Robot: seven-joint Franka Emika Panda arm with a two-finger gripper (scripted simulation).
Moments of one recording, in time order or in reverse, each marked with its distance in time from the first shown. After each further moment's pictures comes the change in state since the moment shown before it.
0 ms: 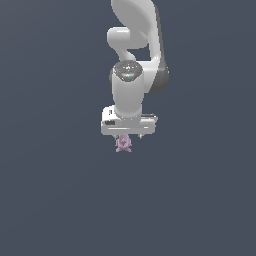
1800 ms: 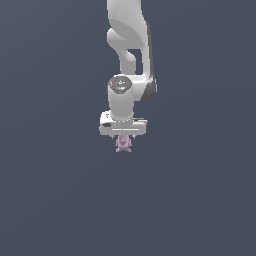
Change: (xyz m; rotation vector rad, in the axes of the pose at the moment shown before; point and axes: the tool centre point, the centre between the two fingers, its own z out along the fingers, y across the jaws) arm -0.047 0.022 0.069 -0.002 0.005 0.021
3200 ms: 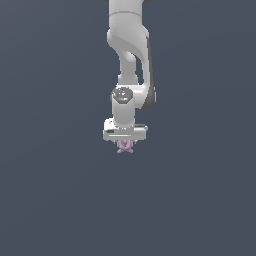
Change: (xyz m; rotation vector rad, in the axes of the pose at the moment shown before) arm -0.001 -0.008 0.045 0.004 0.018 -0.010
